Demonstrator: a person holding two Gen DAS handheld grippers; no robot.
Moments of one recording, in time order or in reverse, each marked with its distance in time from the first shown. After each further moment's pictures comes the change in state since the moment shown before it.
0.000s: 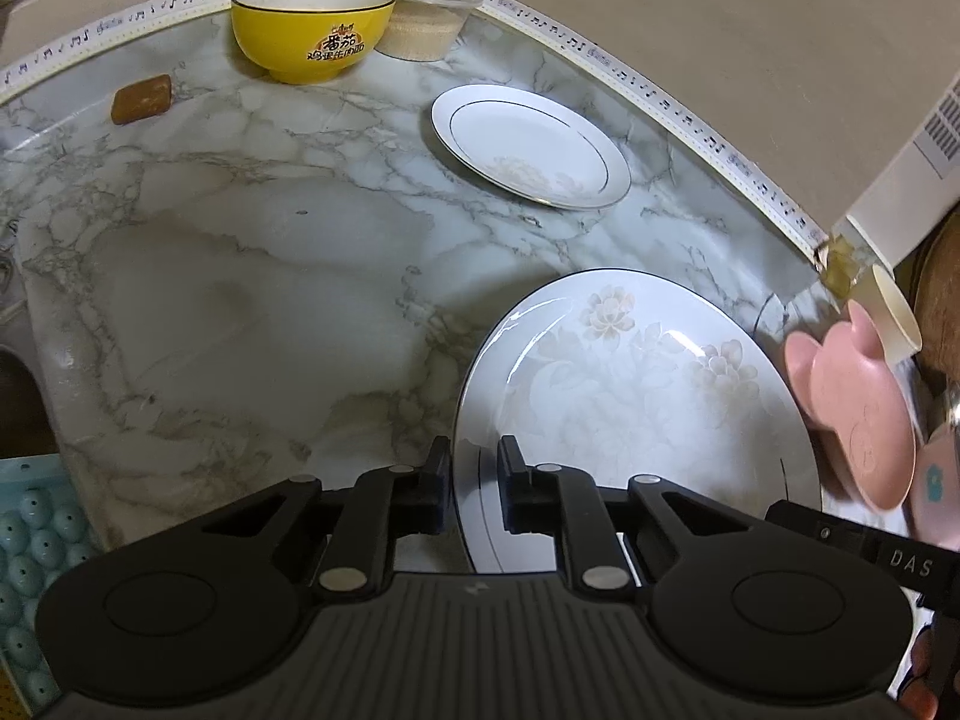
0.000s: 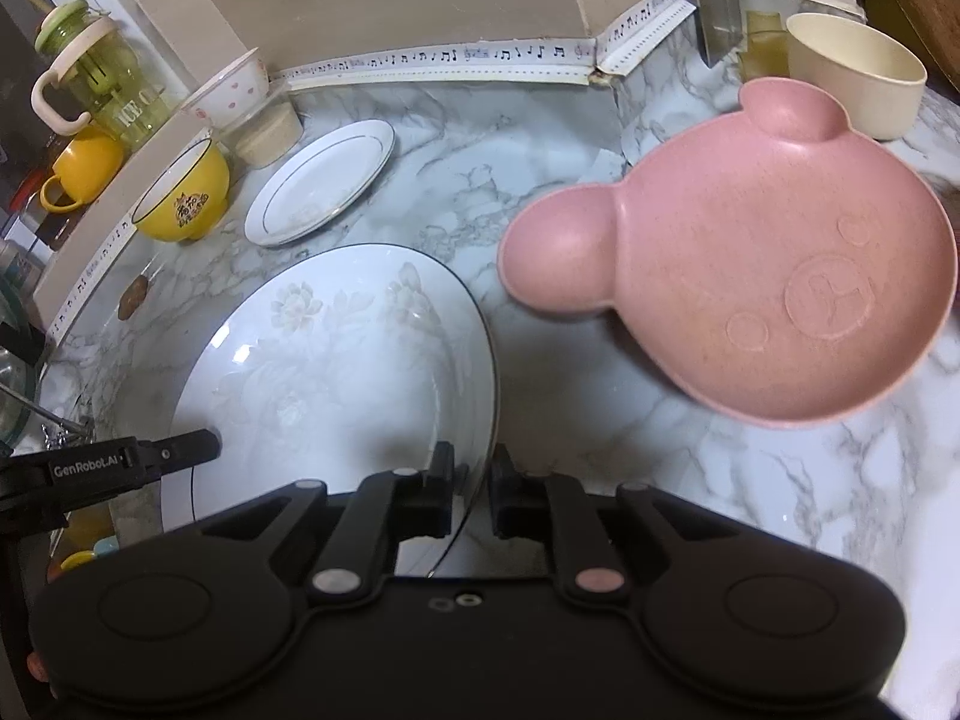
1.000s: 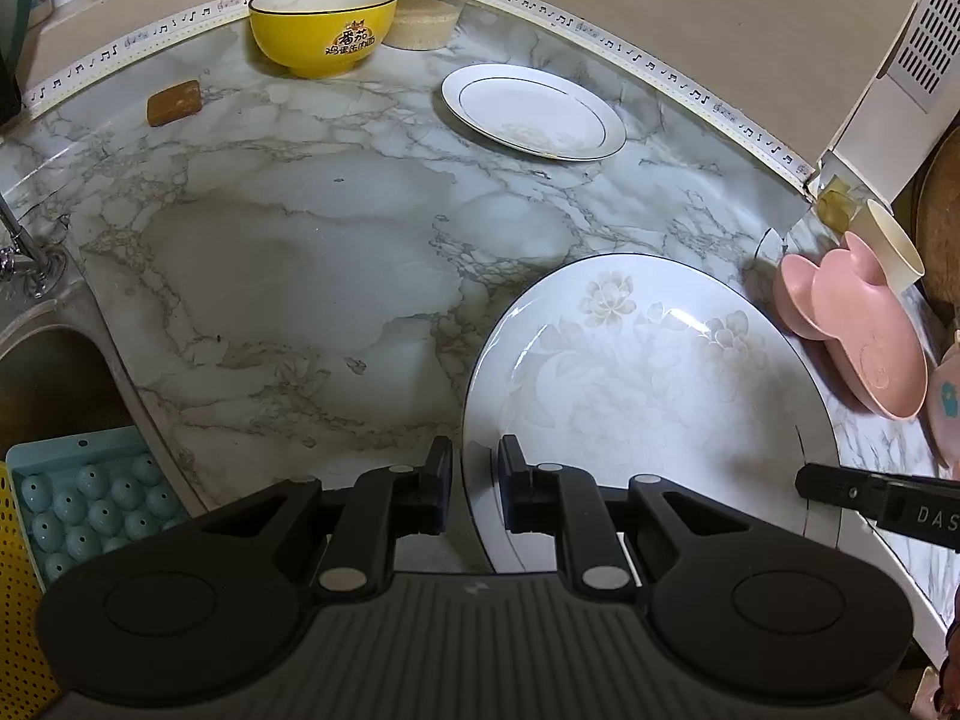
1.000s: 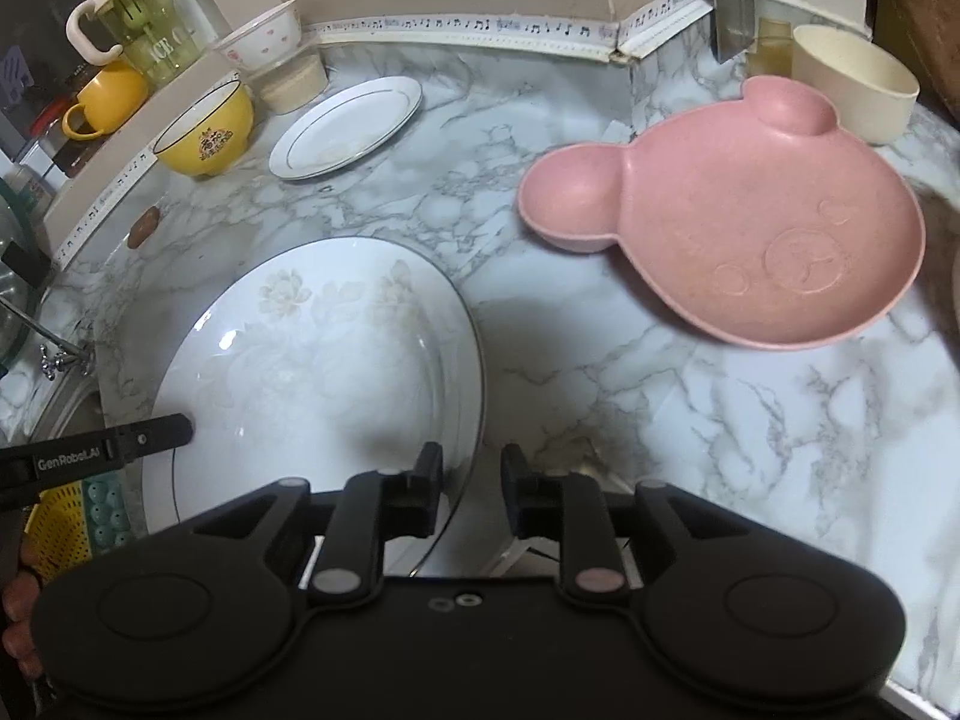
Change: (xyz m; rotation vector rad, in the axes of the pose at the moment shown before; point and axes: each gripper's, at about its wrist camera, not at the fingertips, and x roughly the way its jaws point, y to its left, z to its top) left arm -0.030 0.005 -0.031 0.078 0.020 0.048; right arm -0.020 0.014 -0.025 -0.096 0.039 -0.044
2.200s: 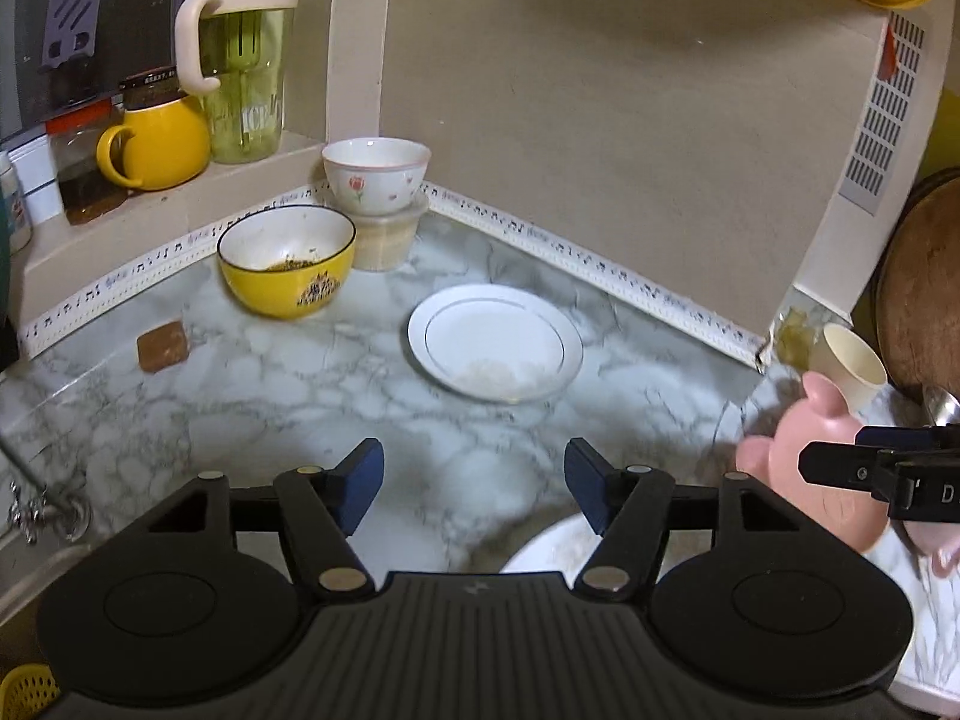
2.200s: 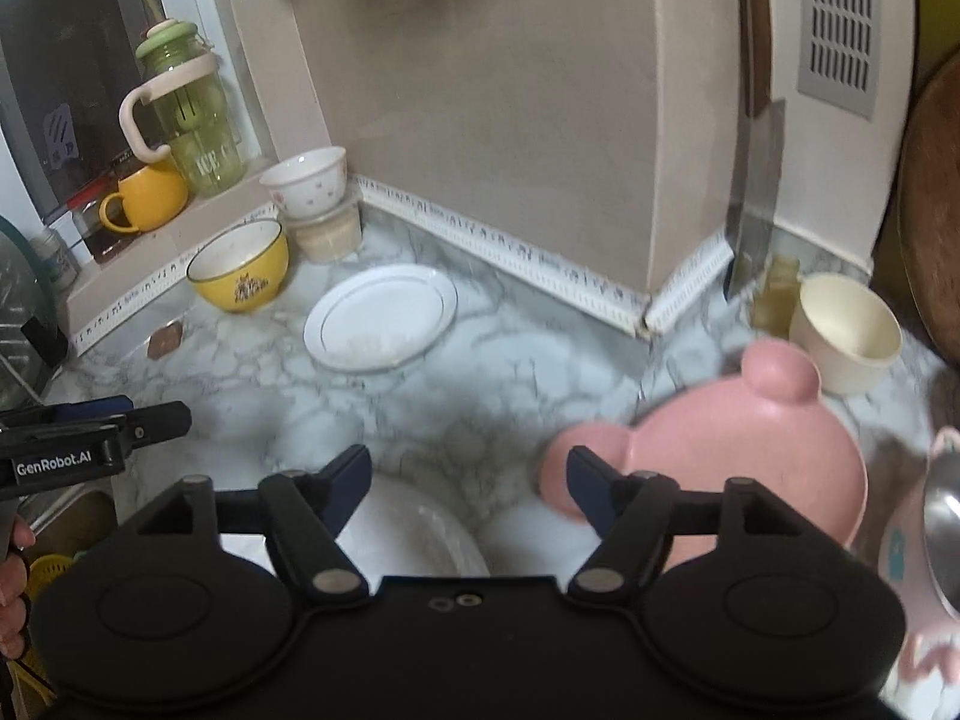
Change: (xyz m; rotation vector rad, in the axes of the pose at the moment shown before) left arm -0.046 -0.017 0.084 0.112 -0.292 -0.015; right arm -0.051 0.039 0.083 -0.151 -0.248 -0.054
